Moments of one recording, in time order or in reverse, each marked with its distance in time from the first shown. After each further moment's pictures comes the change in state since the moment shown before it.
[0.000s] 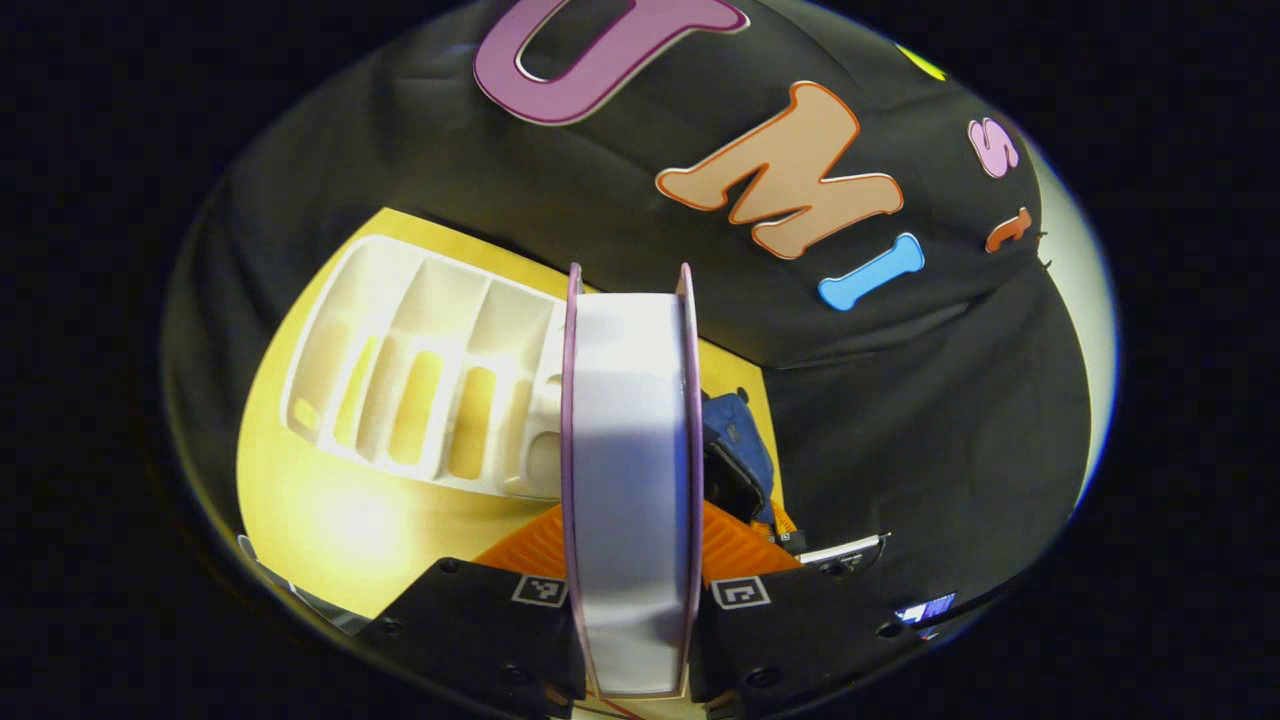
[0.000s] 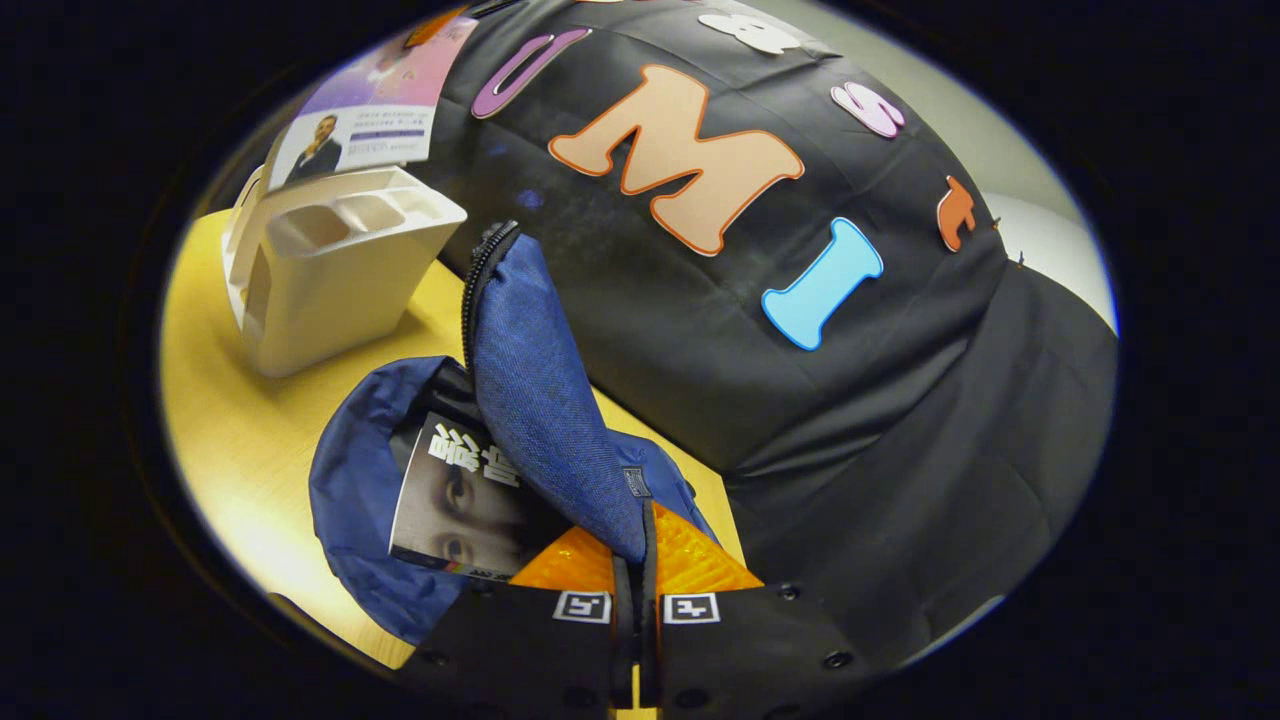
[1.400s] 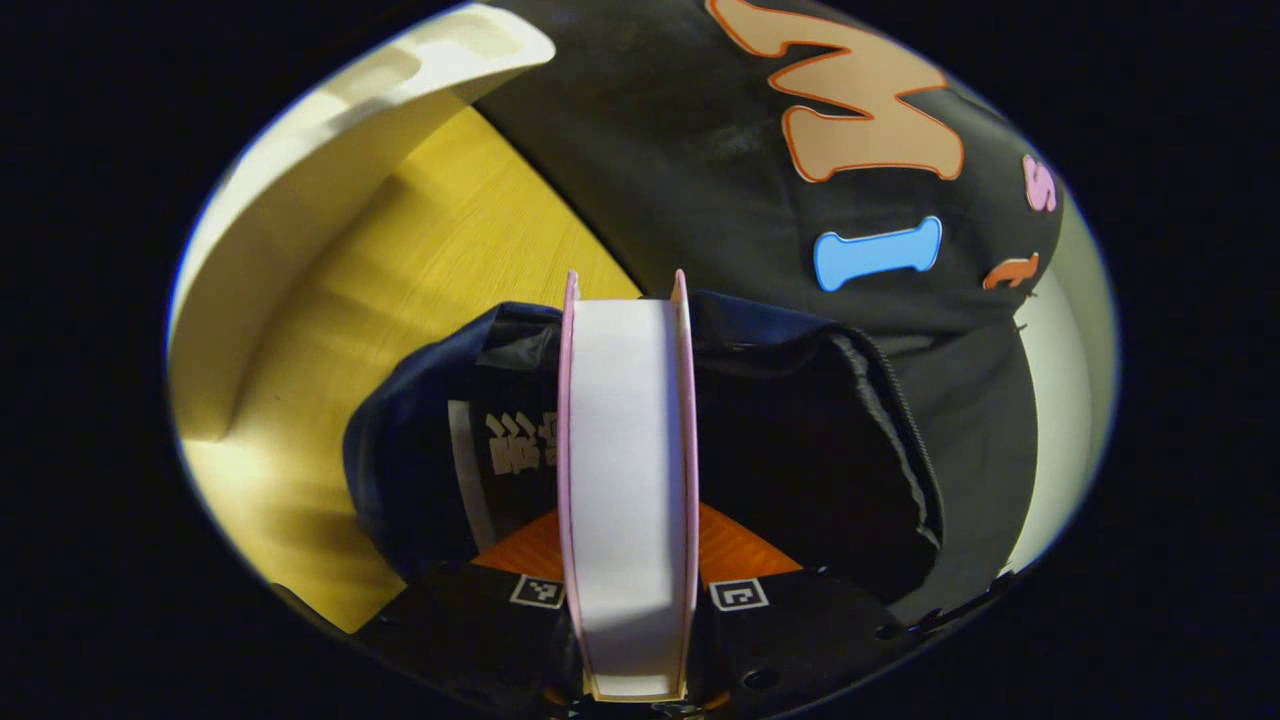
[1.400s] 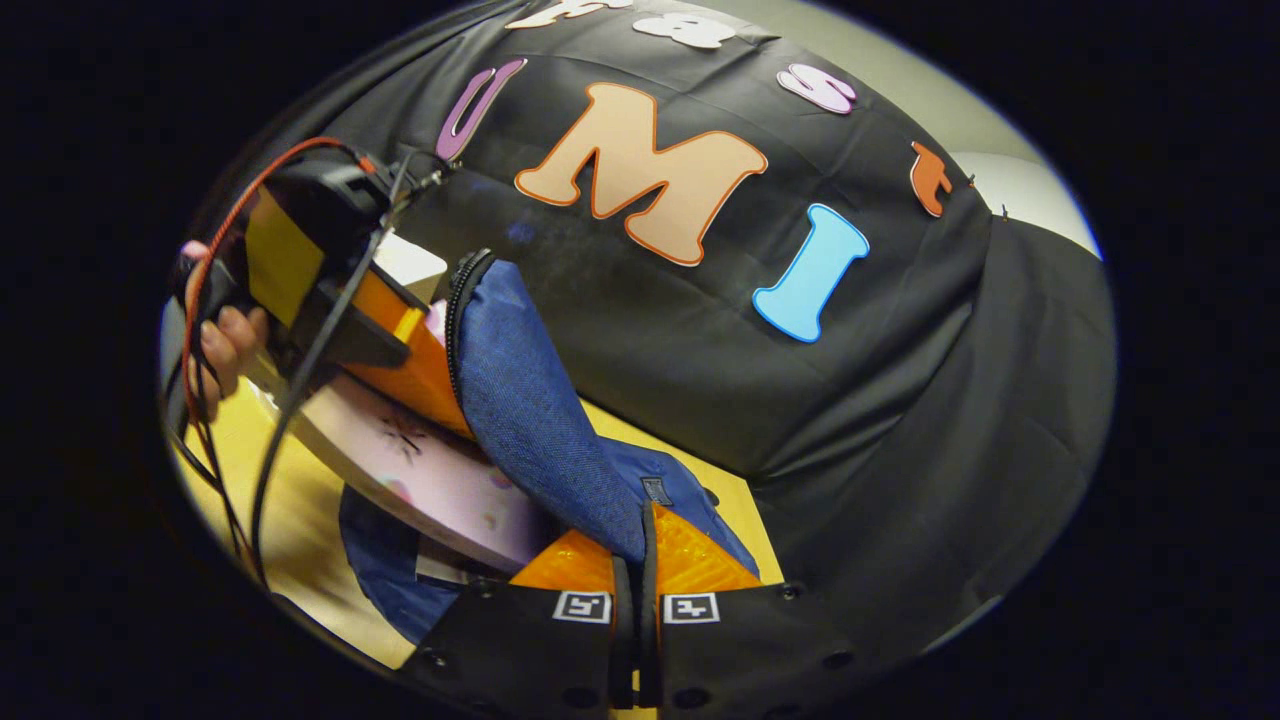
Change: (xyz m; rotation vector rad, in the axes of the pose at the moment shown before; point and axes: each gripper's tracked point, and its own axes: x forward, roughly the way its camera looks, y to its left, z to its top) left arm 0.268 -0.071 -0.128 -0.306 0.029 -0.364; right arm -0.004 -0.005 0.011 0.162 -0.047 0.075
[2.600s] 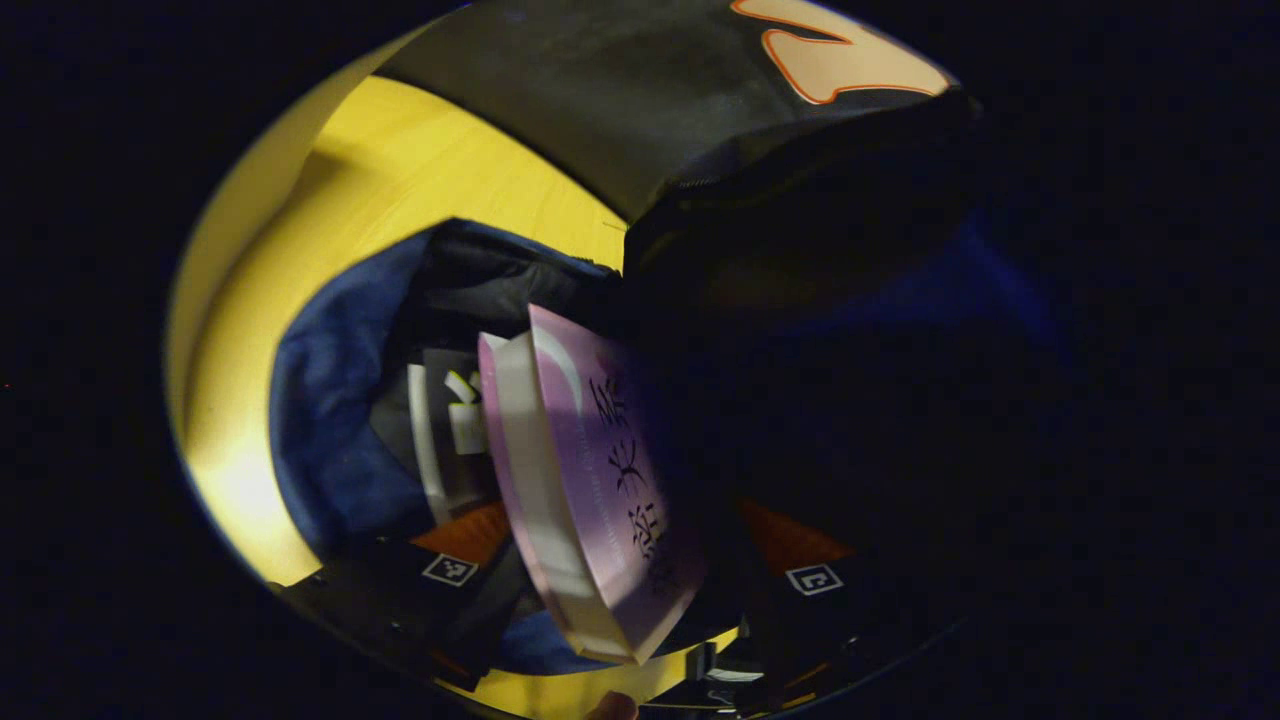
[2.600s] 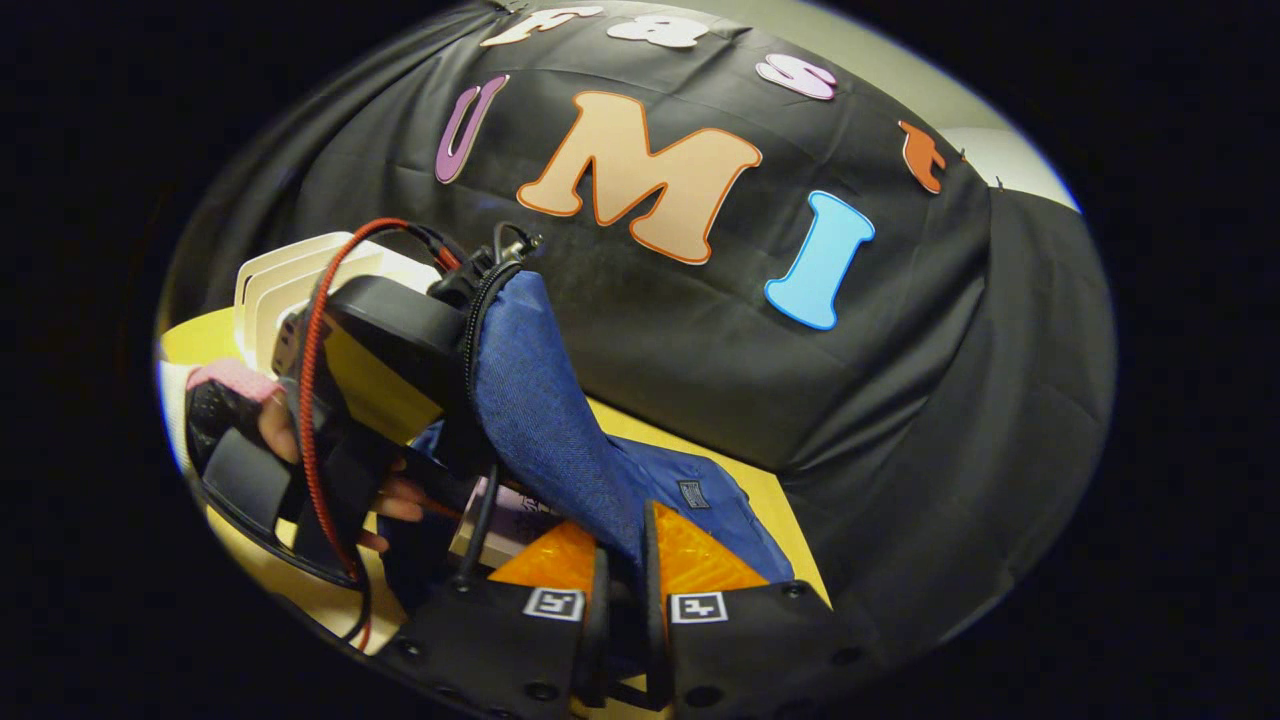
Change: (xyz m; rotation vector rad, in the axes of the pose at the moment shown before) left arm 0.026 0.031 -0.029 0.225 0.057 0.176; right arm -0.002 0.008 -0.010 0.106 -0.001 0.091
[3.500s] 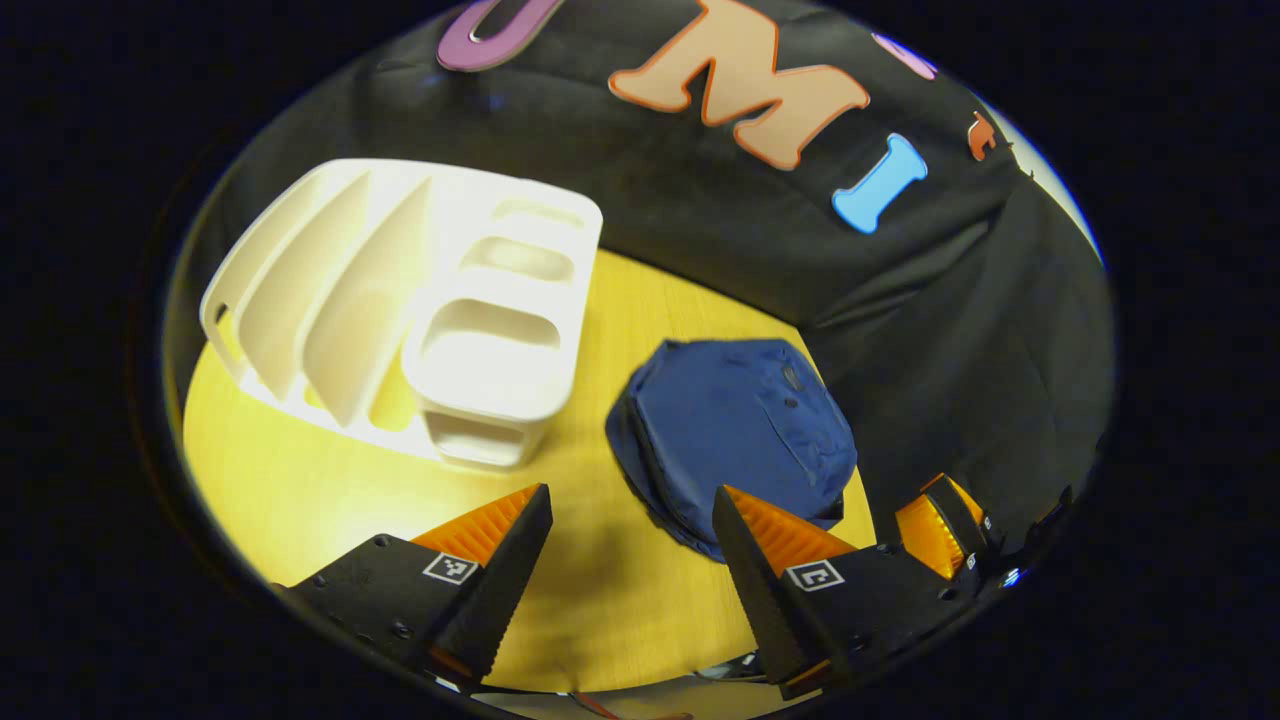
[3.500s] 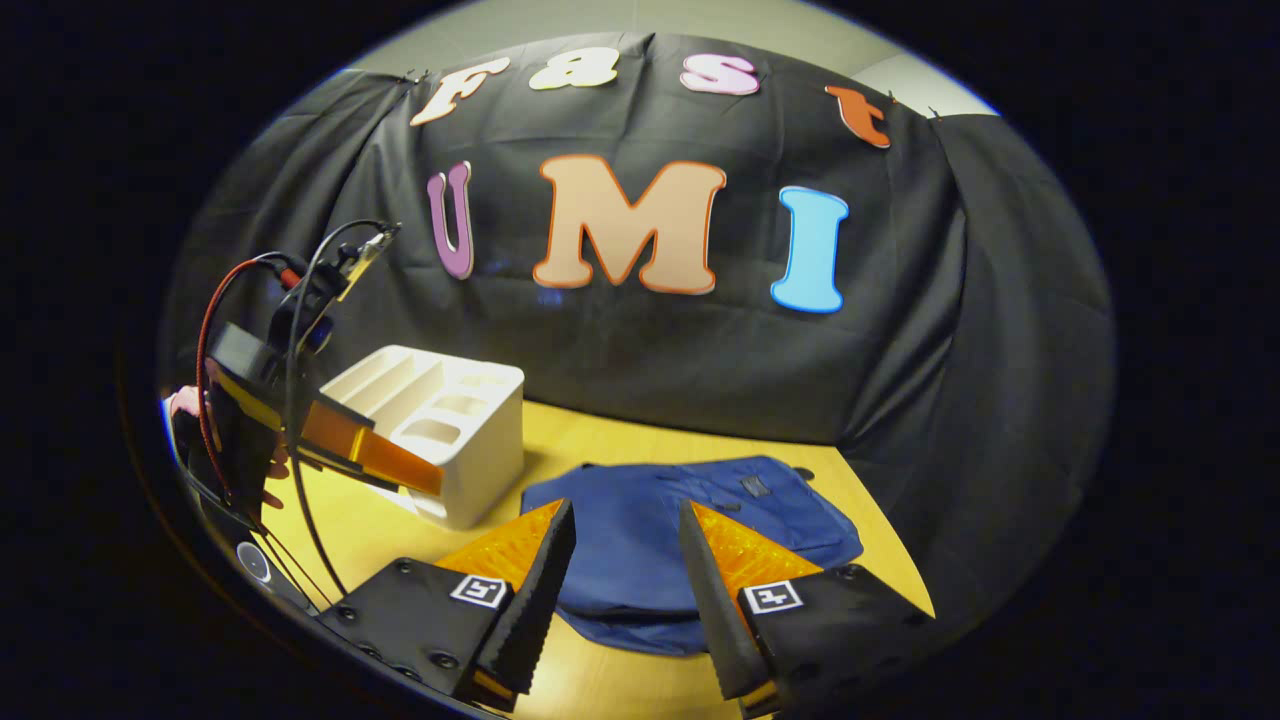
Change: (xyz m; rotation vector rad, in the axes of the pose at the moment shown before) left arm -0.252 0.054 0.029 0.282 -0.241 0.338; right arm -0.092 0.025 0.081 0.303 -0.085 0.102
